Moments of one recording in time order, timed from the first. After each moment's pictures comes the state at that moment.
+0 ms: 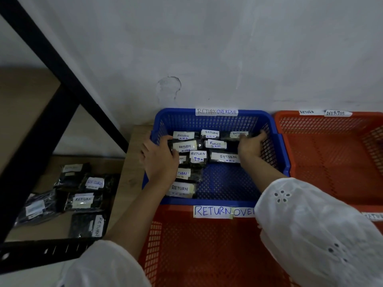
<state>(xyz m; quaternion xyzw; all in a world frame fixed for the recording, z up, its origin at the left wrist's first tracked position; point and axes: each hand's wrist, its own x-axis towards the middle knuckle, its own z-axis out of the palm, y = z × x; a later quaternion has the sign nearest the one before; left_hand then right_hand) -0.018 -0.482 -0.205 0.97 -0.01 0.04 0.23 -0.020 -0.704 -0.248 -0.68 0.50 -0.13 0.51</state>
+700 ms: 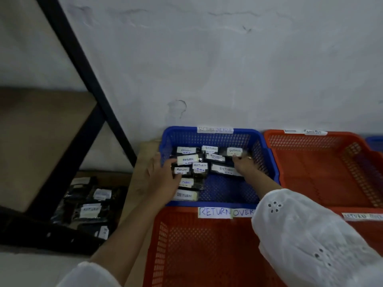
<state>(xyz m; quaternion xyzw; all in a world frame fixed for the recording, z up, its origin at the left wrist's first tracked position) -0.052 -0.441 -0.174 0.94 -0.09 -0.09 0.31 -0.048 -0.700 -0.230 -0.85 0.39 0.12 0.34</state>
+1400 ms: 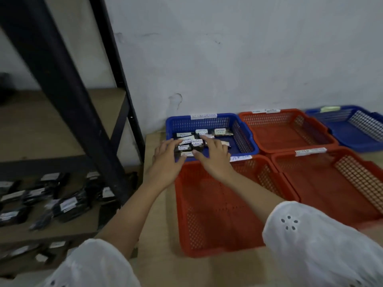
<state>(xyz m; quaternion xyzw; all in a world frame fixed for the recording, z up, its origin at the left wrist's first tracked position) -0.162 -0.349 -0.119 0.89 -0.27 -0.01 0.36 -0.228 -0.490 -0.116 -0.91 0.20 -0.11 0.34</state>
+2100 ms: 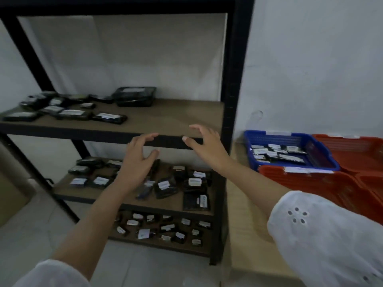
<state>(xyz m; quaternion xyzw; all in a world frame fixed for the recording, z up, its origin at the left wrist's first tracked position) -0.194 0.019 -0.030 0.86 -0.19 0.13 0.45 -0.202 -0.187 -0.020 -0.89 -0.04 -0.15 0.42</state>
